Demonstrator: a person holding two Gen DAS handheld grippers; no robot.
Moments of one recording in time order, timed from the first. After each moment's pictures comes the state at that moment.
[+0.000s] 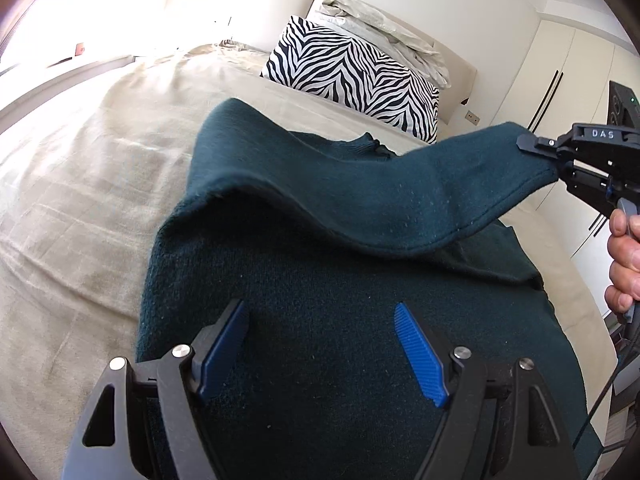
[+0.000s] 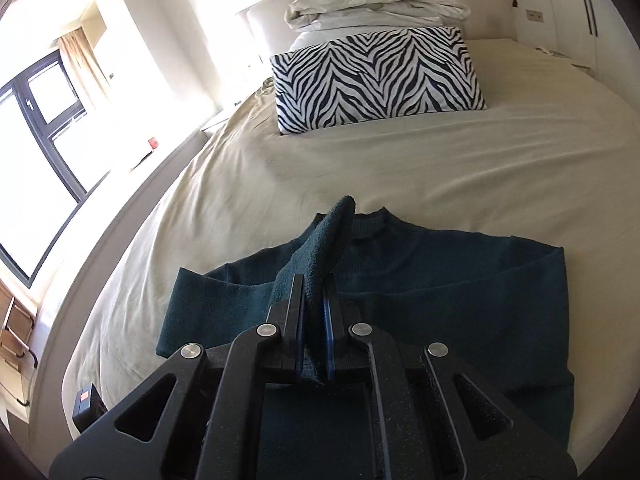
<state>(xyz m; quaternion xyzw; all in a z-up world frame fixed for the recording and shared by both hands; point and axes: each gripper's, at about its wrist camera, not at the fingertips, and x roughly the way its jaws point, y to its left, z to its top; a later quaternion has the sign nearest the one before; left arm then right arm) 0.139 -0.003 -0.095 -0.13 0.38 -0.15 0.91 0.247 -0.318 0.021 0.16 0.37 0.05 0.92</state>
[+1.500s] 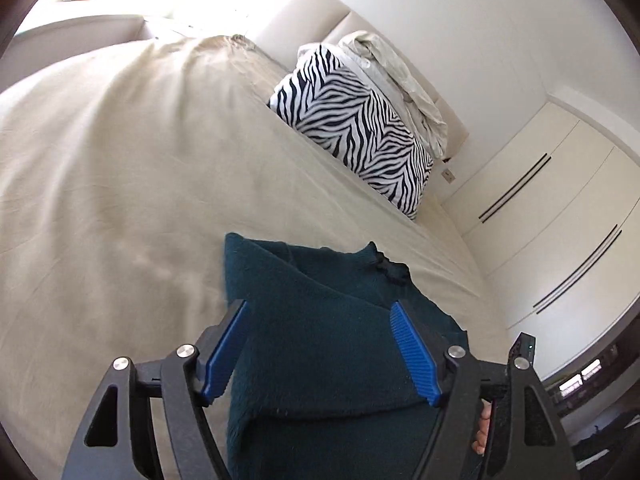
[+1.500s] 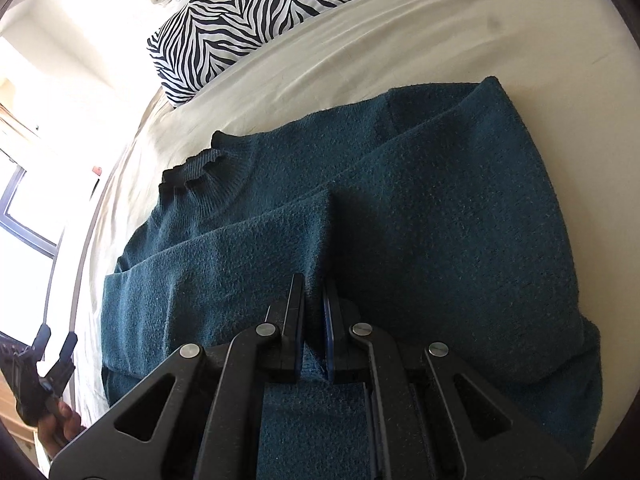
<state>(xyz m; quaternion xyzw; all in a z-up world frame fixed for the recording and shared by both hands) 0.258 0.092 -0.044 -0.28 0.37 -0.22 0.86 0.254 -0.419 -0.122 0.30 0.45 -0.01 0.84</state>
